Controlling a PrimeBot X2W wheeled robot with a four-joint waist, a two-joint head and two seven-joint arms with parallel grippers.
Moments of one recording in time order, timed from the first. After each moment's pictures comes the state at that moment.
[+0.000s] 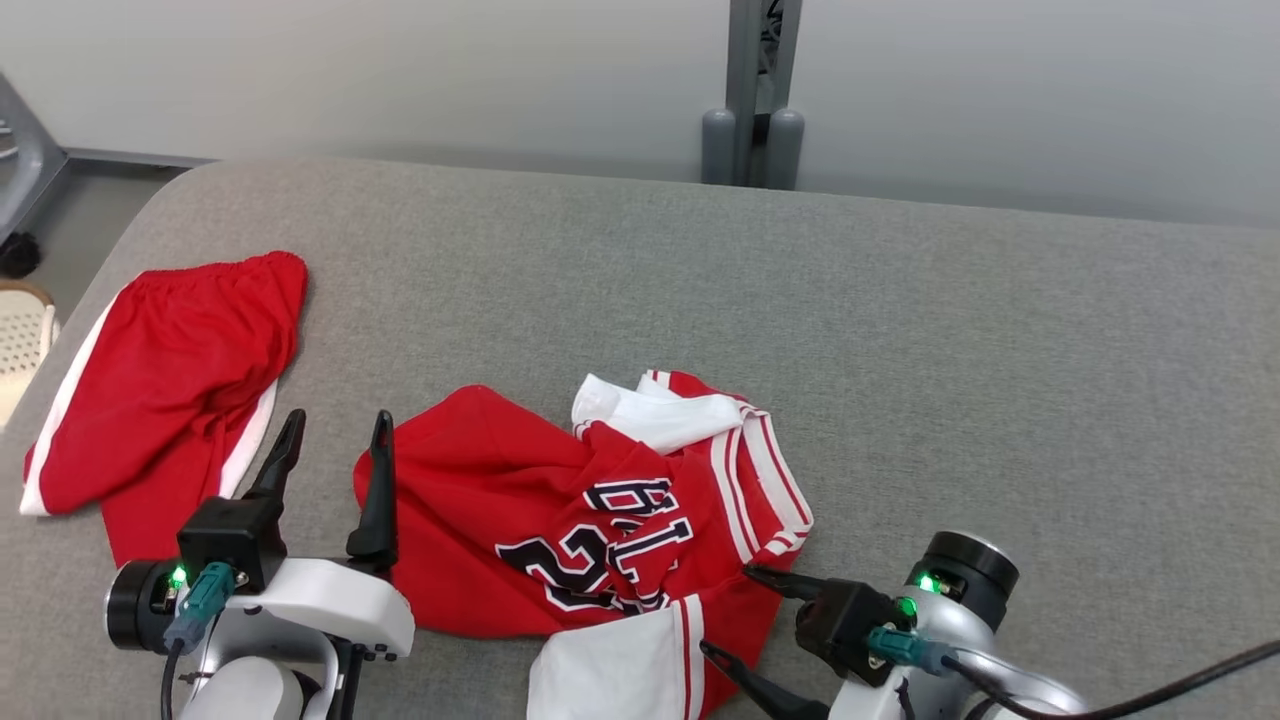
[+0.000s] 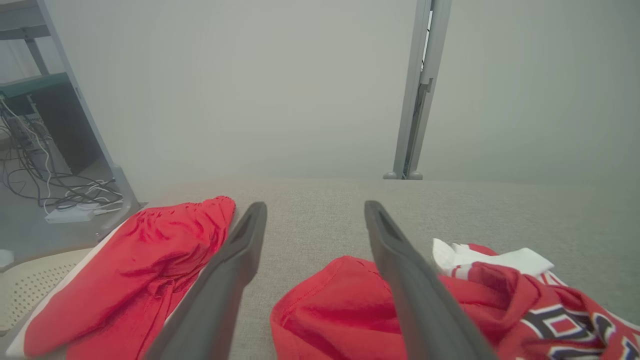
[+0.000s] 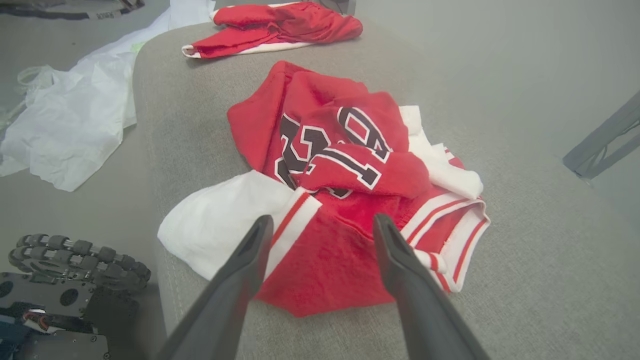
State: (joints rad) left arm -0.16 0.36 -0.42 0.10 -0.51 0.32 -0.17; right arm -0.29 -0.39 0.83 -0.05 0.30 0.13 0.24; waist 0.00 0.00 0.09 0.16
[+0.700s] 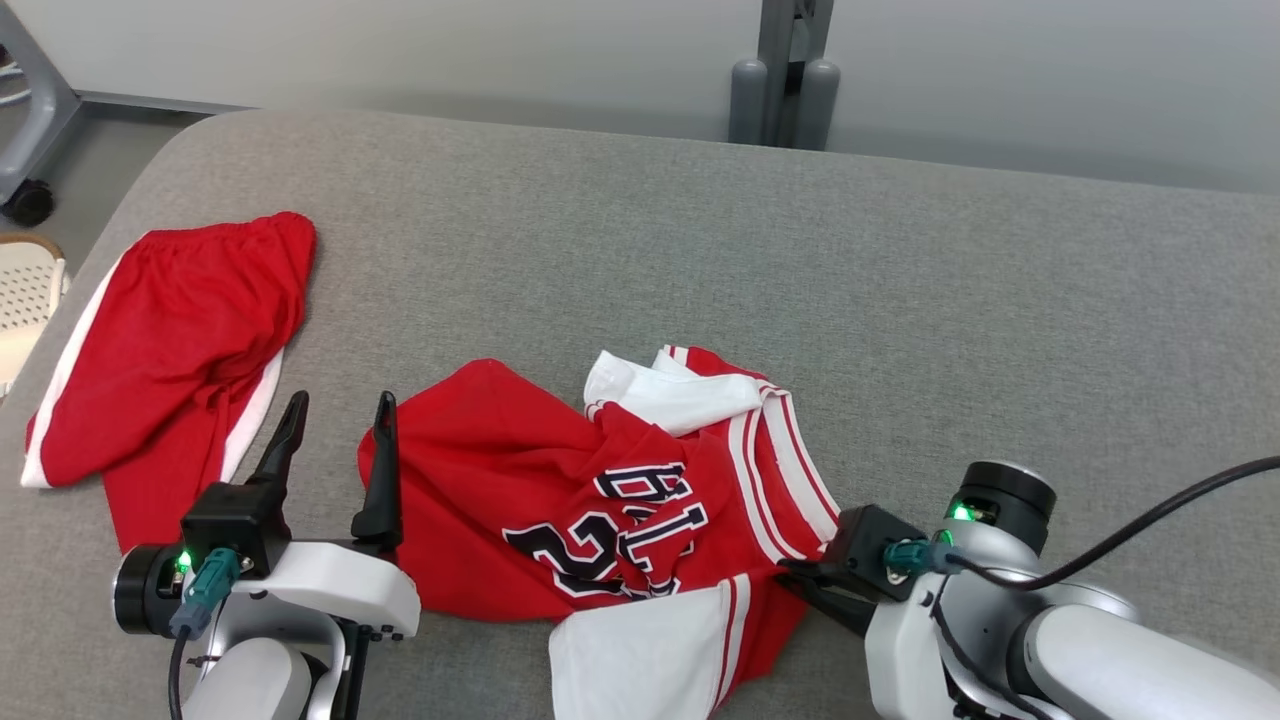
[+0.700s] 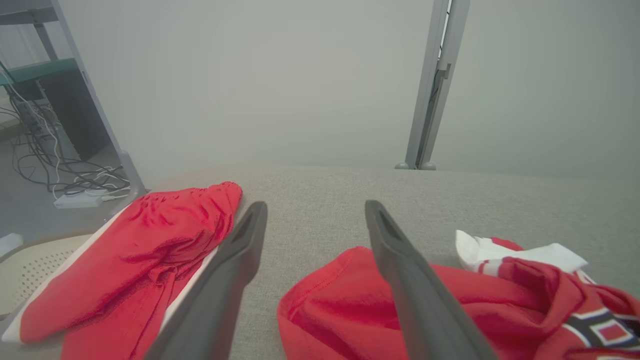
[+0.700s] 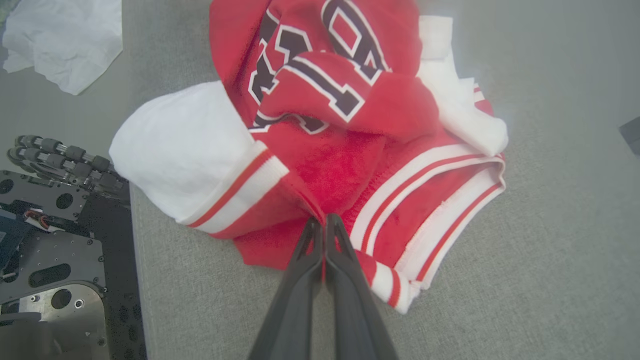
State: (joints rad) left arm -0.21 0.33 -0.43 0.15 -0.51 0.31 -0.21; right arm -0.60 -0.57 1.09 -0.01 0.51 0.13 0.38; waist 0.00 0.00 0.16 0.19
